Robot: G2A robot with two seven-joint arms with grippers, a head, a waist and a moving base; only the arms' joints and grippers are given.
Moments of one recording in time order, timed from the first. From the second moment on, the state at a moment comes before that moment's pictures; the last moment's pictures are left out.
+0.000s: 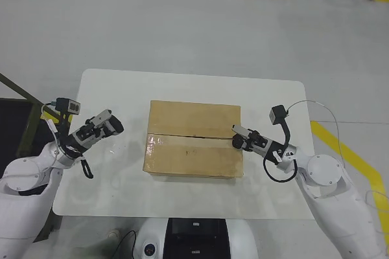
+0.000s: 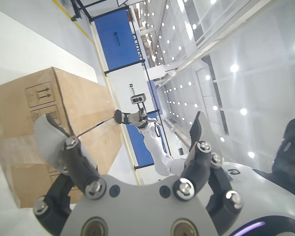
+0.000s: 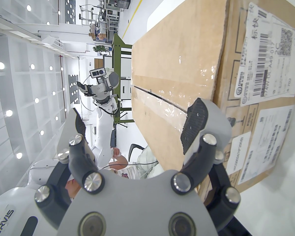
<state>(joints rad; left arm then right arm) 1.69 -0.82 -1.75 -1.79 -0.56 -0.38 -0.78 -1.35 -1.06 1.26 -1.78 0.25 0.00 0.74</state>
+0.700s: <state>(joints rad) 1.85 -0.81 -2.05 -1.68 -0.01 -0.63 -0.76 -1.35 -1.06 1.26 -1.78 0.25 0.00 0.74</state>
